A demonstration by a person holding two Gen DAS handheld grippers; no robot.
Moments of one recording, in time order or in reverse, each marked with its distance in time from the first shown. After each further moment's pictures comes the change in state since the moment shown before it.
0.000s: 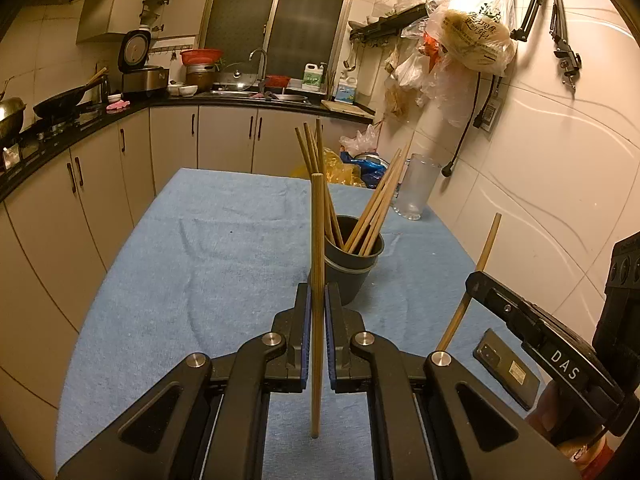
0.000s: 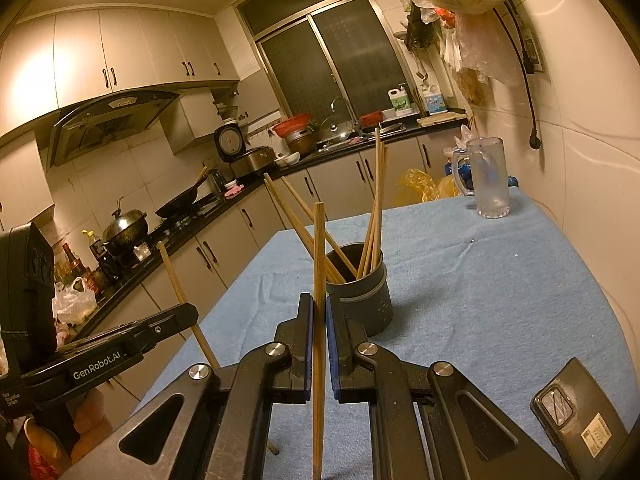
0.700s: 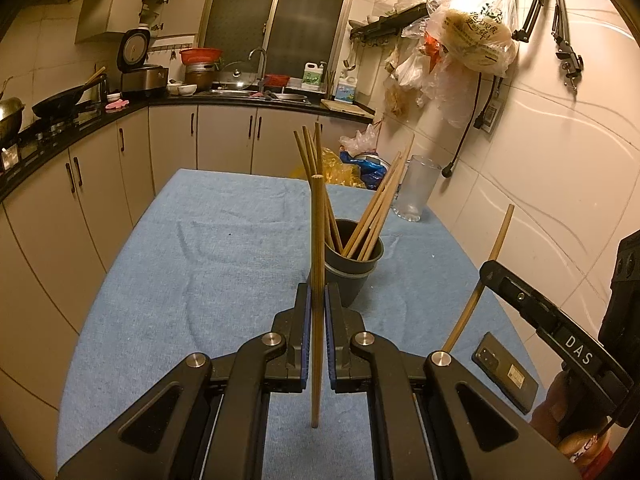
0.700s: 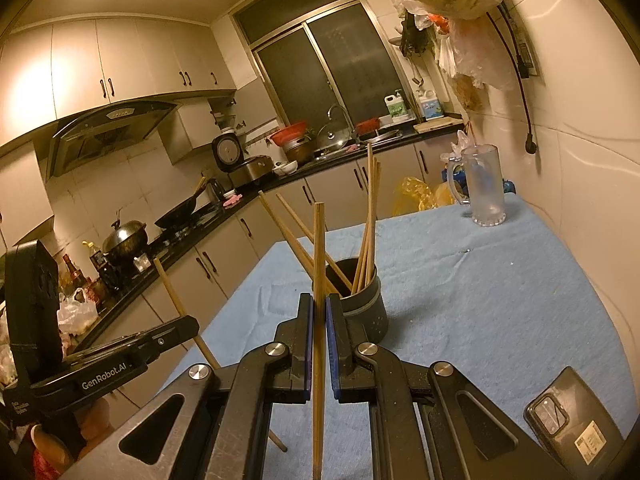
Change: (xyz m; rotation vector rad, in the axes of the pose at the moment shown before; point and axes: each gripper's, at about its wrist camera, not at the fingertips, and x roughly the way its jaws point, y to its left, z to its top) left arm 0.000 0.001 0.008 -0.004 0.005 -0.006; right arm -0.007 -0.007 0.012 0.024 -0.031 -0.004
